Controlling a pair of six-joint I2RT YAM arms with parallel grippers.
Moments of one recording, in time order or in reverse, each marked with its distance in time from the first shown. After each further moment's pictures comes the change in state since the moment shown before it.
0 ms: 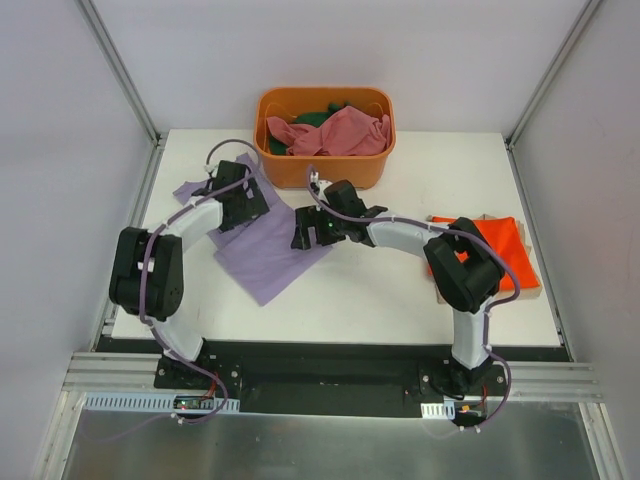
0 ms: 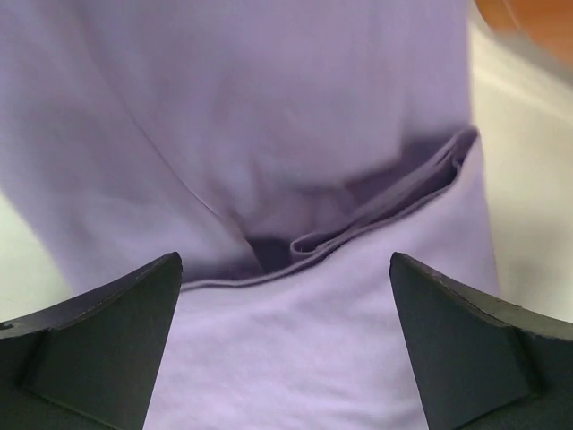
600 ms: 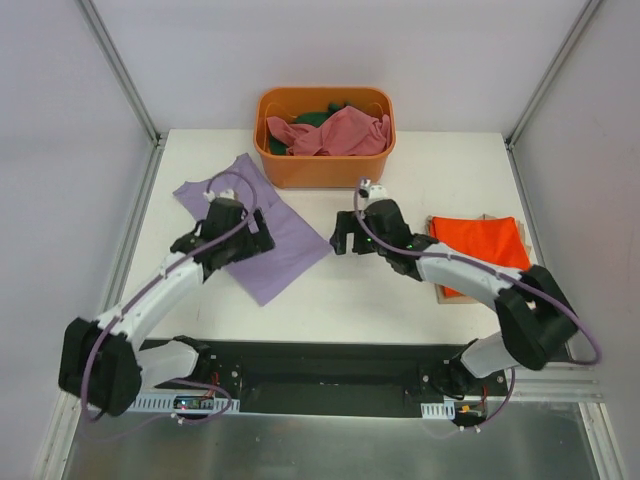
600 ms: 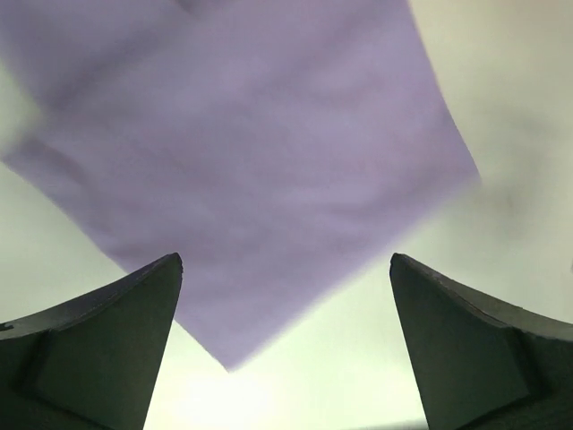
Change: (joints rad) left arm -0.060 -0.419 -0.223 -0.121 -0.014 -0.019; right arm -0.023 -0.386 -0.371 0.099 0.295 0.022
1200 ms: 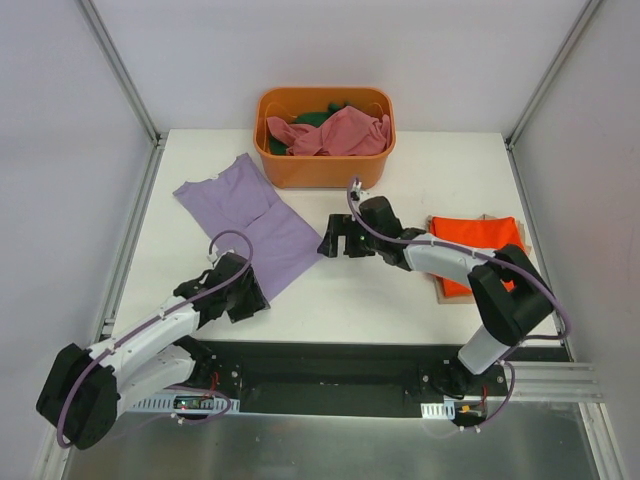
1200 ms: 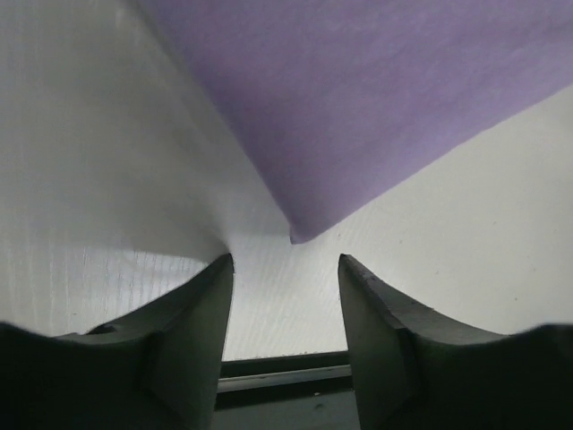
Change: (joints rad) left arm -0.253 -0.357 -0.454 -0.064 0.110 -0.315; right arm -0.042 0.036 -0.024 0.021 -0.193 0.119
